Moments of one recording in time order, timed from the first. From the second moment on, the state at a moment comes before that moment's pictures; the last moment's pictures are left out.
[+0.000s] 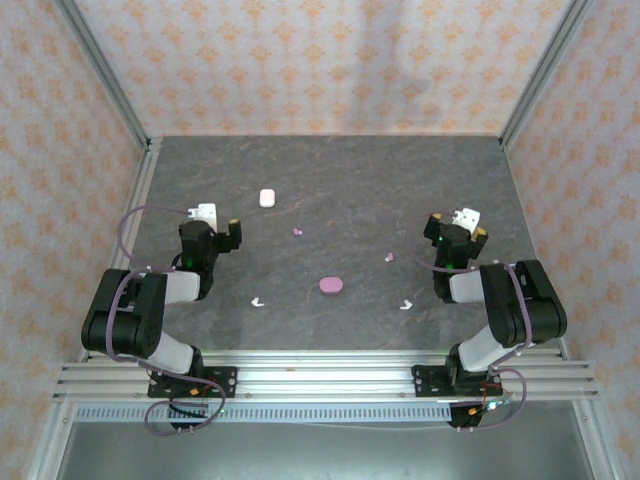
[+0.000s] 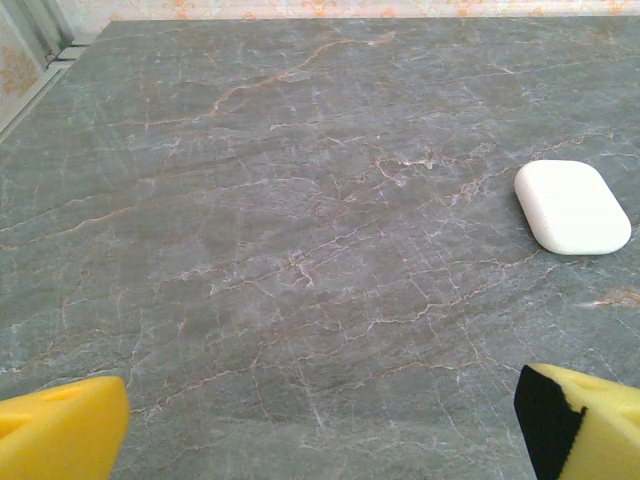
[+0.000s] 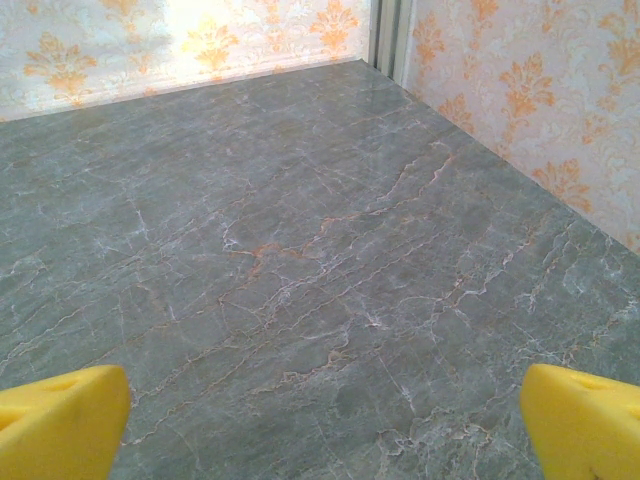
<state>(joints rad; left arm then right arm) -0.02 1.50 0.41 0.66 -0.16 -0.05 0.10 1.55 0.36 0.85 0.48 0.17</state>
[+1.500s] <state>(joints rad) -0.74 1.33 0.84 -0.55 0.08 0.46 0.32 1.13 0.68 -0.61 -0.07 0.74</state>
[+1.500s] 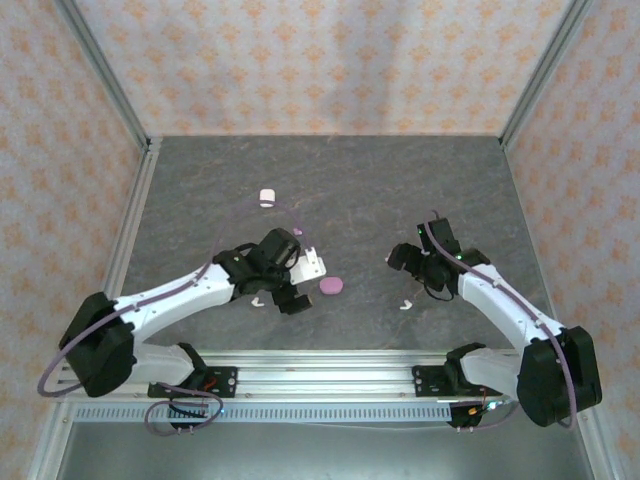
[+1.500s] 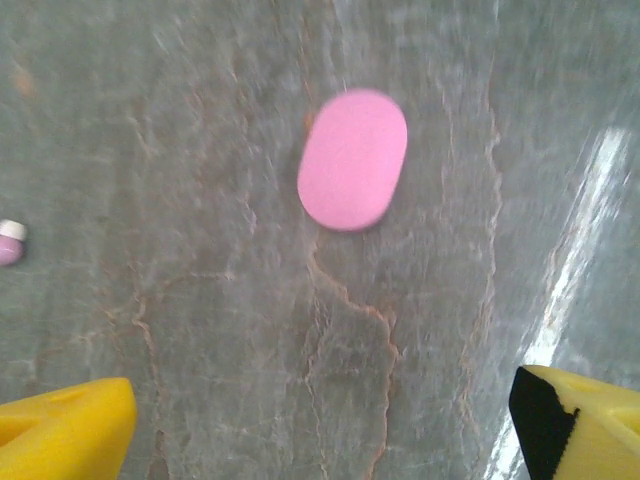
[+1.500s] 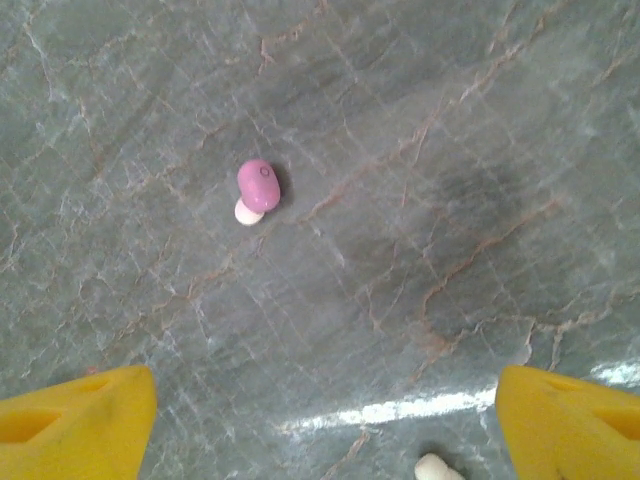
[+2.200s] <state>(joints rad) -0.76 1.78 1.17 -0.62 0.19 0.60 0.33 1.03 0.59 -0.53 -0.20 0.94</state>
